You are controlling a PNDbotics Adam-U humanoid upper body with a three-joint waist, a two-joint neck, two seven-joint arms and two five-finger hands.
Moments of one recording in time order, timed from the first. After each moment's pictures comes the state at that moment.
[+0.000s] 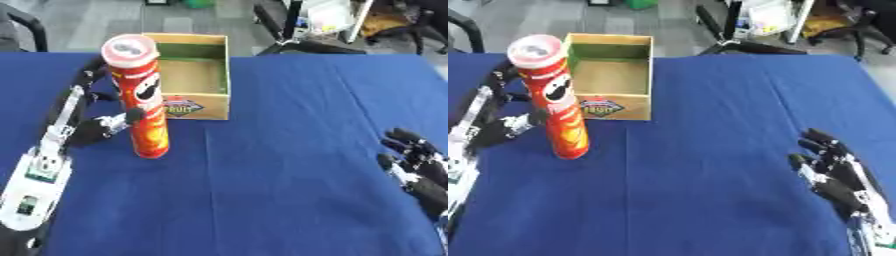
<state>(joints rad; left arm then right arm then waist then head) -0.43 0.29 -0.04 -1.56 -0.26 -0.01 -0.07 -0.16 -0.18 -0.21 -1.54 -0.21 -0.11 0.29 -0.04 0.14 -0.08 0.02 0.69</state>
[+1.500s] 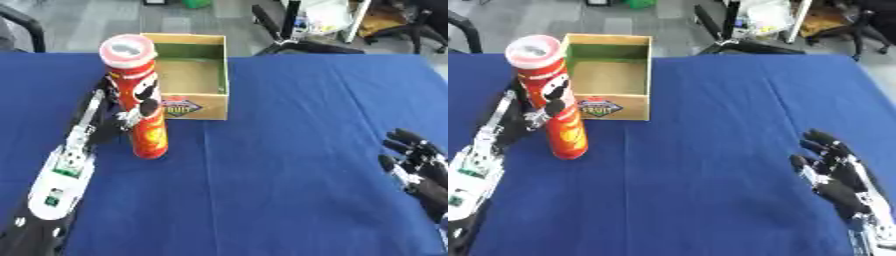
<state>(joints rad) -0.48 0.24 -0.05 -1.46 -0.23 -0.01 -0.05 -0.16 -0.18 -0.21 -1.54 -0.21 -0.12 0.30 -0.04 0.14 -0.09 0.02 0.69</state>
